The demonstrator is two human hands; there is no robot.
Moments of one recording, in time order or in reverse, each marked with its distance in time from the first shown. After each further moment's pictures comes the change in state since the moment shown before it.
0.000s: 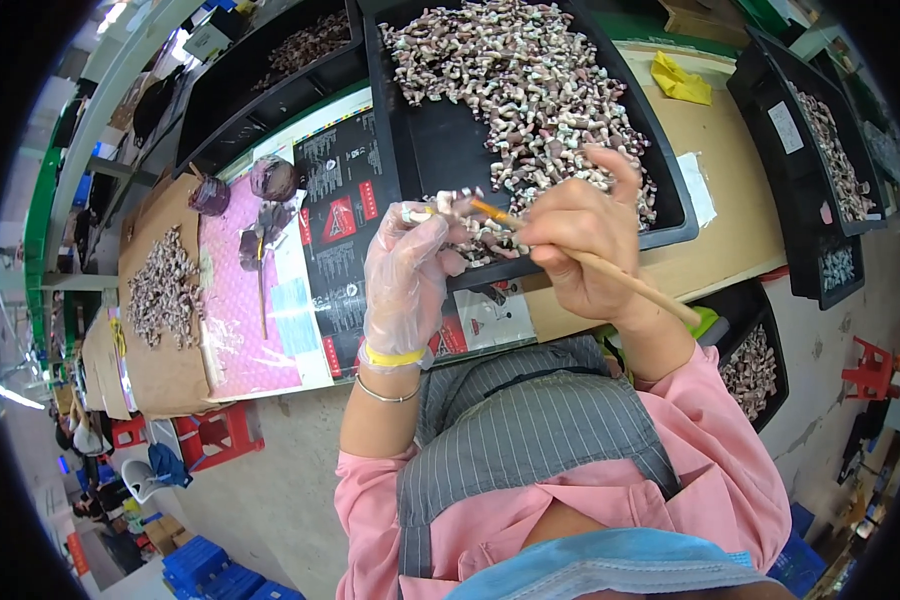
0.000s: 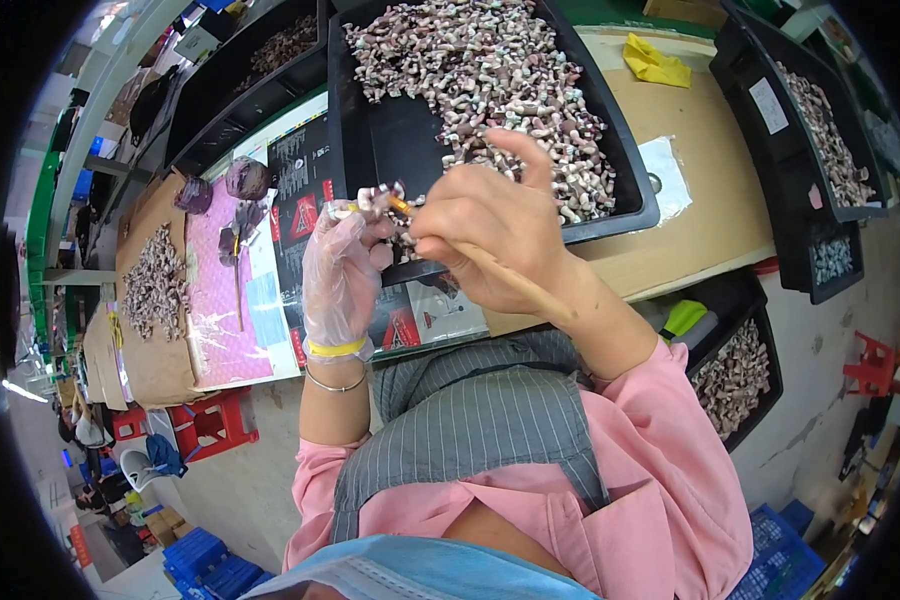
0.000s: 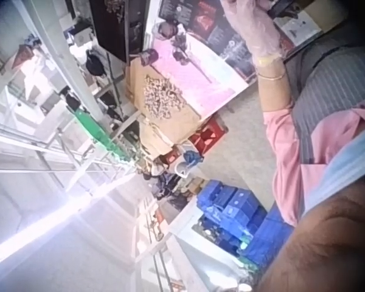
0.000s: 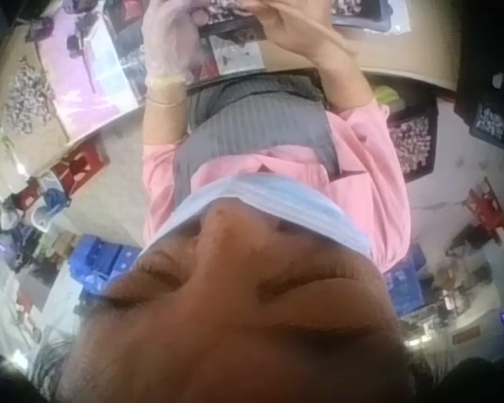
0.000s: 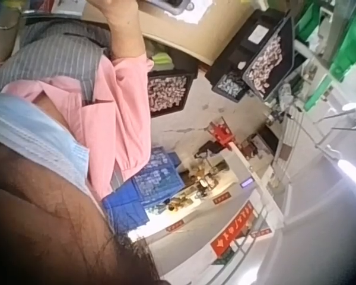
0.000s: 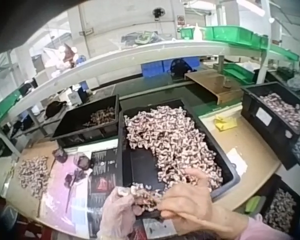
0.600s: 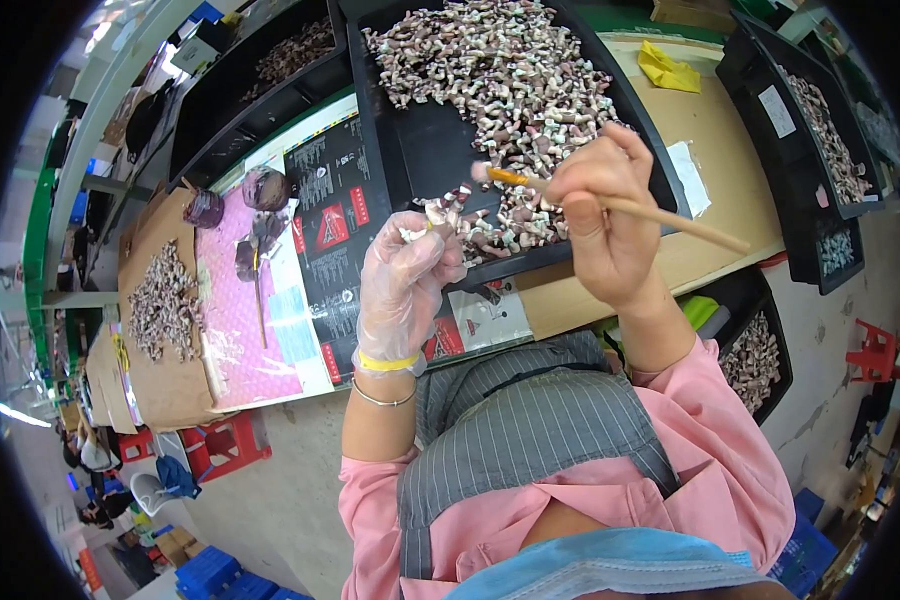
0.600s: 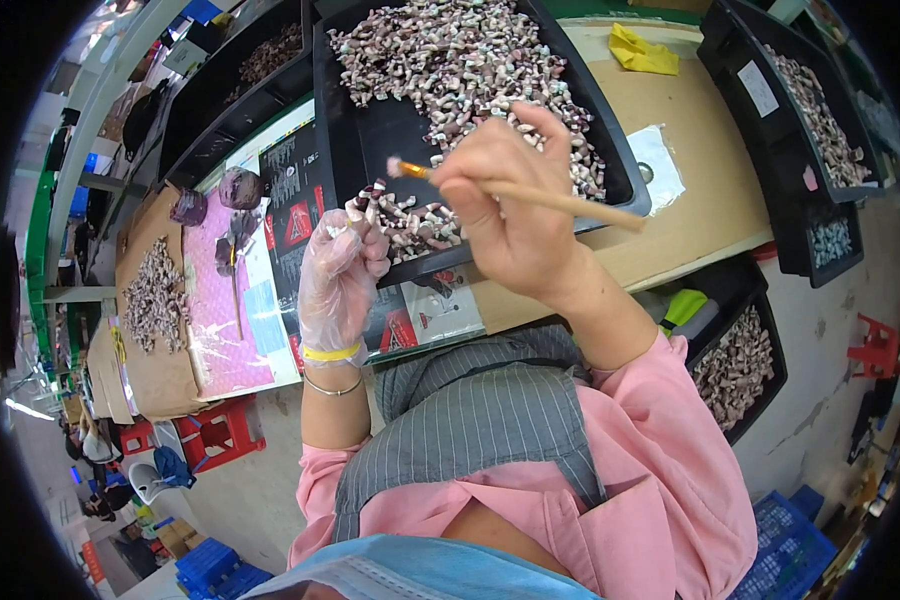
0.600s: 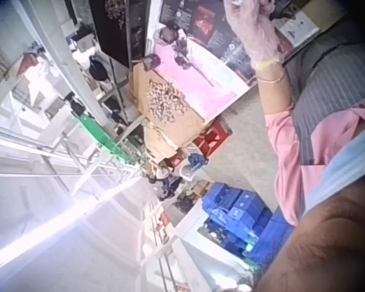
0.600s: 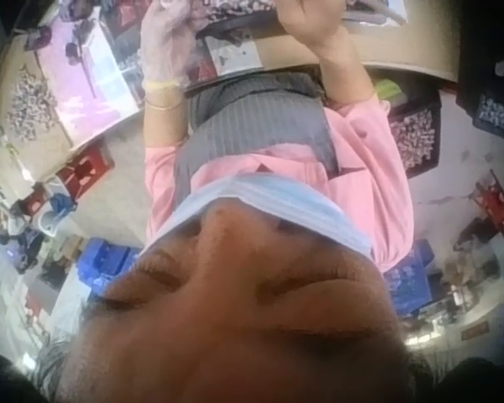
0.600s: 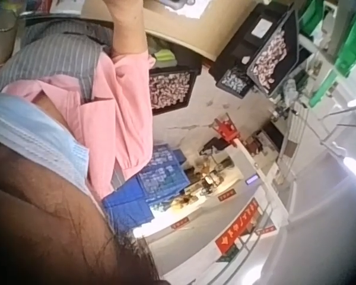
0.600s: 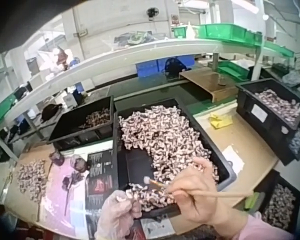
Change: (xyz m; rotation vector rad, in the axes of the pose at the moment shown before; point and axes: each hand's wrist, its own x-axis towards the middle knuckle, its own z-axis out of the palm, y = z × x) left_hand -0.002 0.000 -0.006 -0.120 -0.102 -0.110; right_hand 0.002 0.010 -0.011 0.115 0.157 0.133
